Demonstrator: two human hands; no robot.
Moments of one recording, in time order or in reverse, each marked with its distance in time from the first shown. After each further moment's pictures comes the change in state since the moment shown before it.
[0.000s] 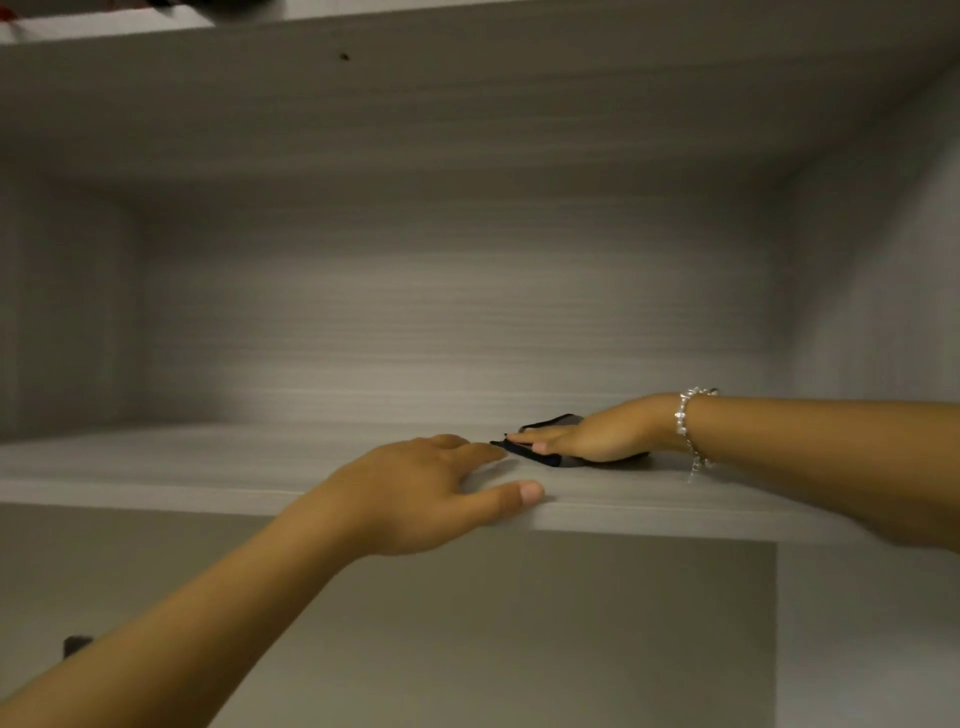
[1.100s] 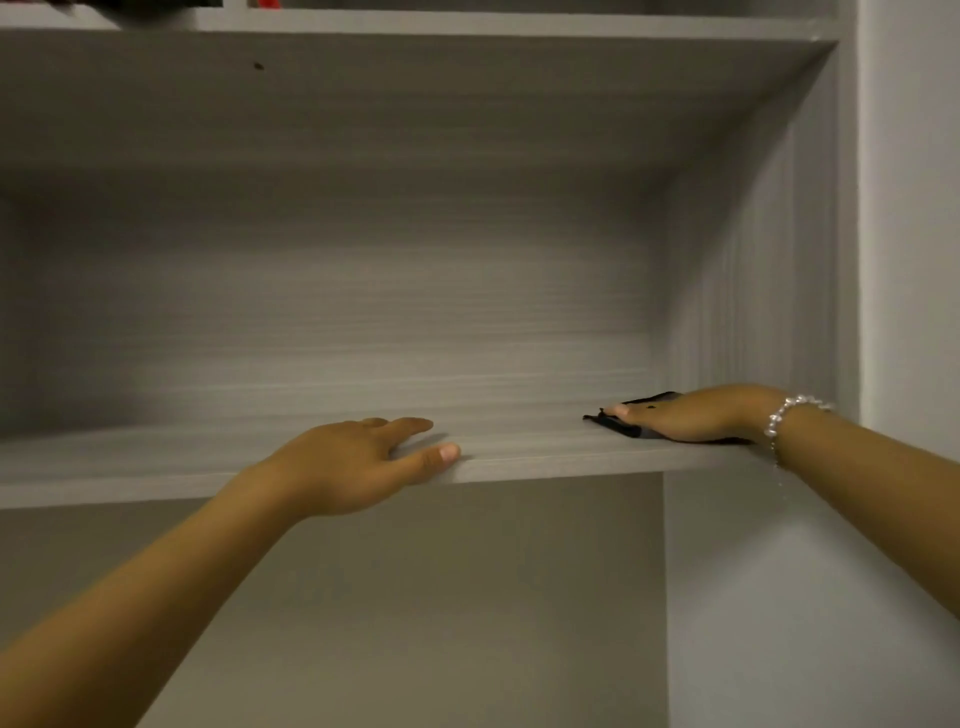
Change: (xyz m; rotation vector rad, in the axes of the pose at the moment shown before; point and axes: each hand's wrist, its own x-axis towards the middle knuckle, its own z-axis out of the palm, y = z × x) left_hand -0.002 0.000 0.000 0.014 0.012 0.026; right_hand -0.130 0.064 0.034 0.213 0.203 0.446
